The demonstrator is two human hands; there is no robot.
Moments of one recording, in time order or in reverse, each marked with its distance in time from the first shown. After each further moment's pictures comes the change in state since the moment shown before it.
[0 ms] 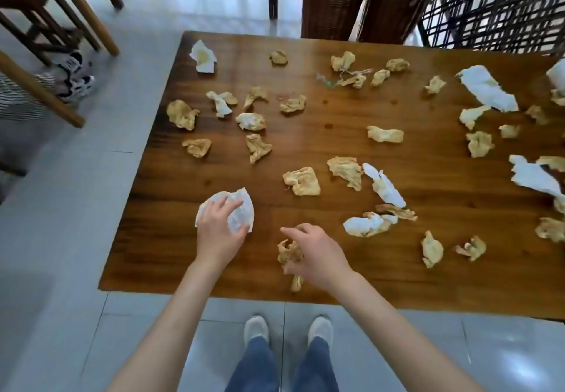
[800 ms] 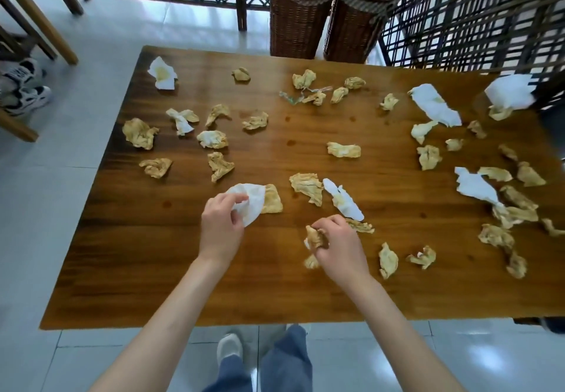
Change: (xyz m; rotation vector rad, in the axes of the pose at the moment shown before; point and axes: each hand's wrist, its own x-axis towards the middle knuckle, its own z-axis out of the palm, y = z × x) left_hand 0.025 0.081 0.021 -0.178 0.177 0.192; right_hand -0.022 0.063 -0.067 0.171 0.360 0.237
